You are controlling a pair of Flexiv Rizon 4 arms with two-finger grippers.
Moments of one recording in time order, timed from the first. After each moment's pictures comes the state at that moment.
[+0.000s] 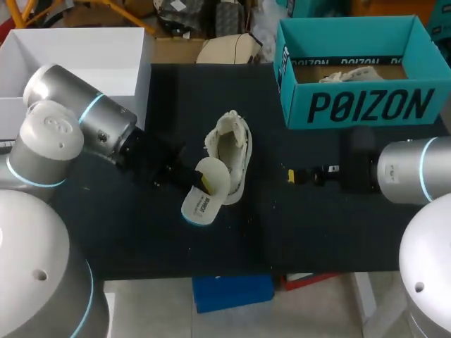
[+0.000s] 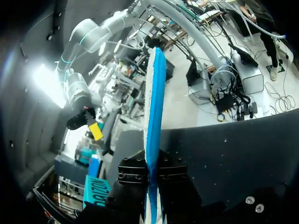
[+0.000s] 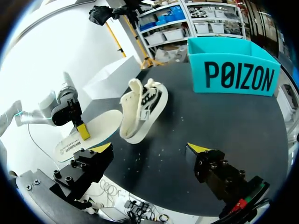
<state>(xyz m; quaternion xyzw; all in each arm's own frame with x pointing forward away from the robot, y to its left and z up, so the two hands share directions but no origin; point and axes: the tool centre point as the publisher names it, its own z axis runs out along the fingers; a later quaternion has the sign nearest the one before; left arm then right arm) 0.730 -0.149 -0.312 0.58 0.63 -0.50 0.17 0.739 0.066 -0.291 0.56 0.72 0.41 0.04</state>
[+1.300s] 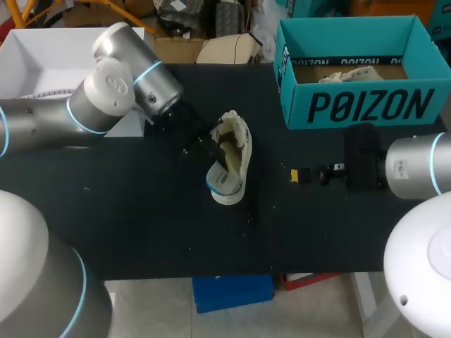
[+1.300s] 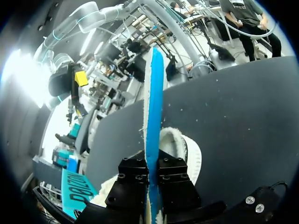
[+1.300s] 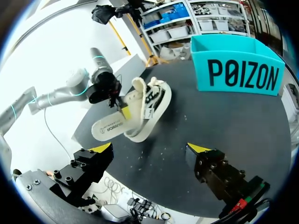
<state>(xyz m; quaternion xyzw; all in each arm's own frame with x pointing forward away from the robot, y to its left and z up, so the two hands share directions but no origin) 0.836 -0.188 -0.371 0.63 0.63 -0.44 0.08 0.739 0.063 -0.291 0.55 0.72 0.41 0.01</state>
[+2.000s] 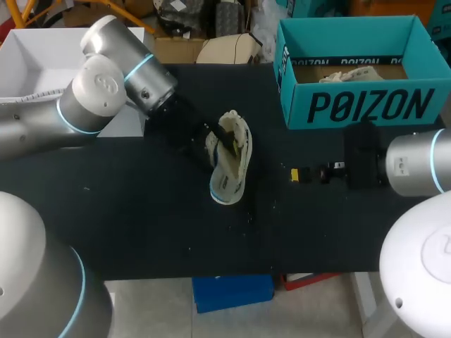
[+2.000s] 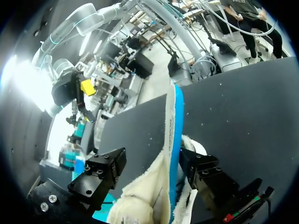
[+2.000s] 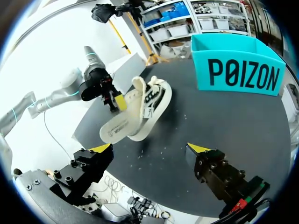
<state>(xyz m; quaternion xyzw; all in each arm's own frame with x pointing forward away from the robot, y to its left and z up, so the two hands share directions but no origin) 0.825 -0.185 -0.337 0.64 0.62 -0.43 0.11 0.739 0.062 -0.289 0.55 0.73 0.41 0.01</state>
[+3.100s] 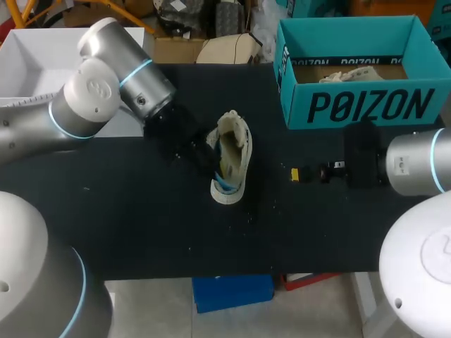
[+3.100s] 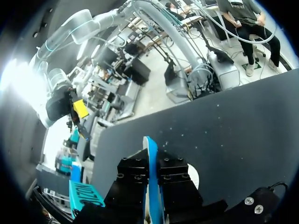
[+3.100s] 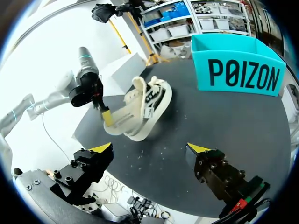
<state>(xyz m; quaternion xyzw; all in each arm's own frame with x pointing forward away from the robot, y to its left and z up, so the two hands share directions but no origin) 0.793 -0.176 -0.339 0.65 0.62 -0.43 0.09 0.740 0.062 -0.289 0.55 0.73 0.41 0.01</state>
